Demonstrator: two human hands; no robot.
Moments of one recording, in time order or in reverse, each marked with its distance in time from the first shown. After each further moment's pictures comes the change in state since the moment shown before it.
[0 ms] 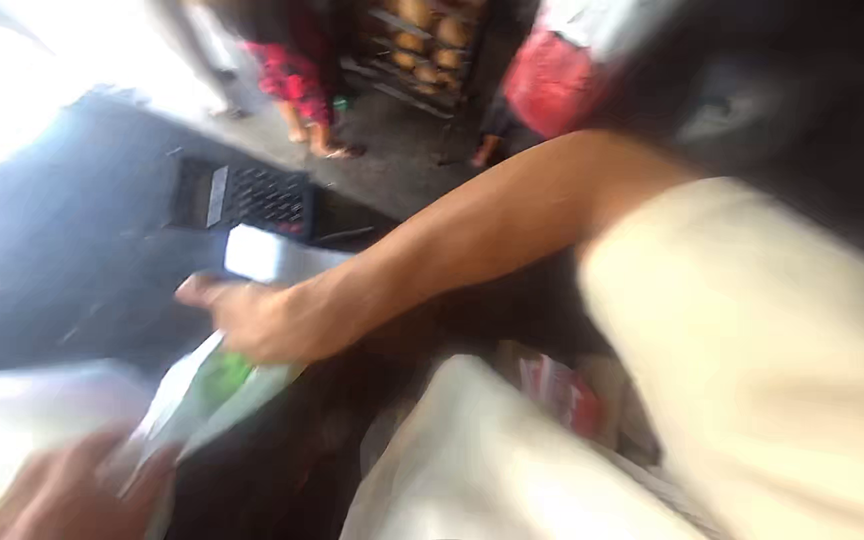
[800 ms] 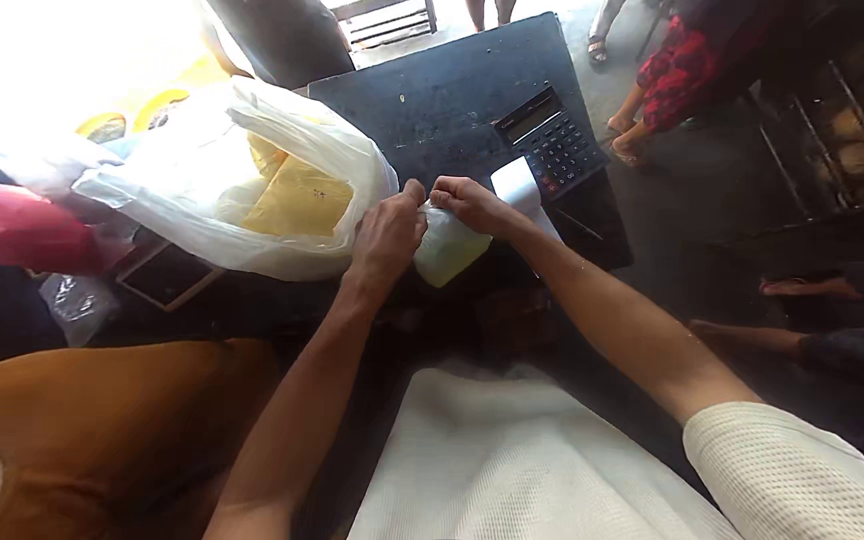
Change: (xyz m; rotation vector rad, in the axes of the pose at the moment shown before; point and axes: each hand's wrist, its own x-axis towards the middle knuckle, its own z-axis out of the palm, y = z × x) left_hand 0.051 0.036 0.042 -0.119 0.362 -0.375; right_hand 0.140 0.045 0.090 1.188 0.261 -0.369
